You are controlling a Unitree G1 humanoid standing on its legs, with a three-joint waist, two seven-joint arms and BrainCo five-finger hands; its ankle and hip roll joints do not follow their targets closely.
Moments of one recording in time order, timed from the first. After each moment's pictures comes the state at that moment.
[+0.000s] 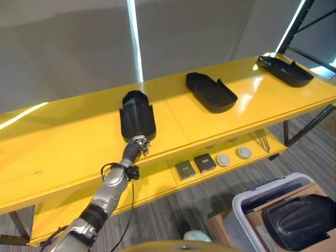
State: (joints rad) left arm -0.25 0.27 -0.45 0.45 -0.60 -0.24 0.01; right arm 0.16 -0.29 0.14 1.23 0.08 0.05 -0.07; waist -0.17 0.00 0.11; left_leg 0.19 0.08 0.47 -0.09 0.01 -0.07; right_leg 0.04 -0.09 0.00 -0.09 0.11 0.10
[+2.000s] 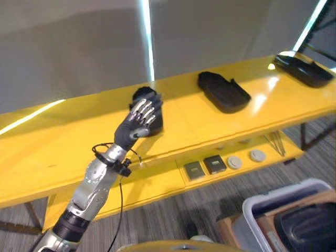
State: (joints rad) left arm -0.11 0.43 -0.30 -0.28 -0.74 -0.20 -0.22; right arm 0.02 -0.30 0.14 1.44 0.13 -0.02 -0.07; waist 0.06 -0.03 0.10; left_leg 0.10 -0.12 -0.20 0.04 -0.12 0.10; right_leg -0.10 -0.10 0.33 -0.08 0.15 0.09
